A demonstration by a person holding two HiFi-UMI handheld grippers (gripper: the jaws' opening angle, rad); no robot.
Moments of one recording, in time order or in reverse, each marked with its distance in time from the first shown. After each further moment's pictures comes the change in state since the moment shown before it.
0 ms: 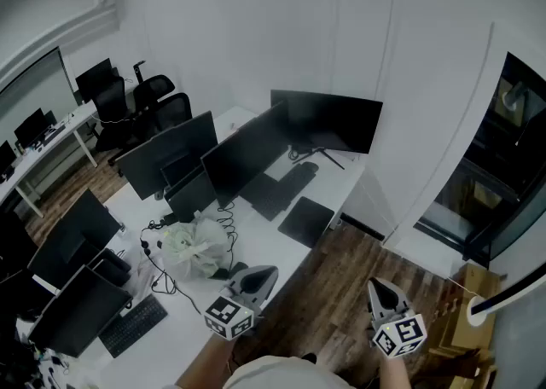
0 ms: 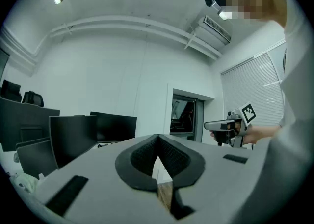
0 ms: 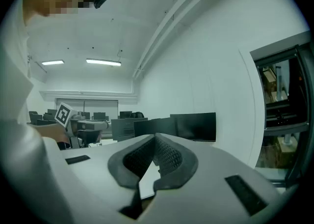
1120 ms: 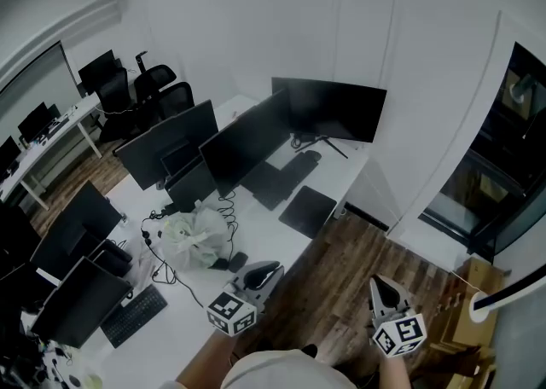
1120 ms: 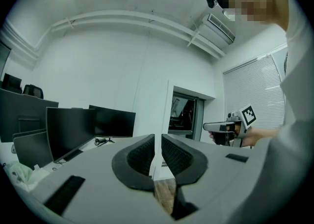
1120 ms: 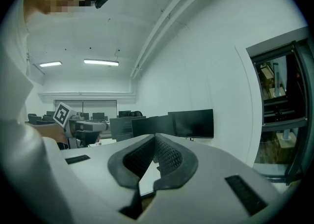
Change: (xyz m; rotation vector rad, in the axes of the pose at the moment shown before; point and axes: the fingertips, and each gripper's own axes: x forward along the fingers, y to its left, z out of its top) left arm 0.017 -0.018 -0.015 -0.046 0.032 -0.002; right arm -0.009 -0.018 -0.014 0.027 0.014 -0.012
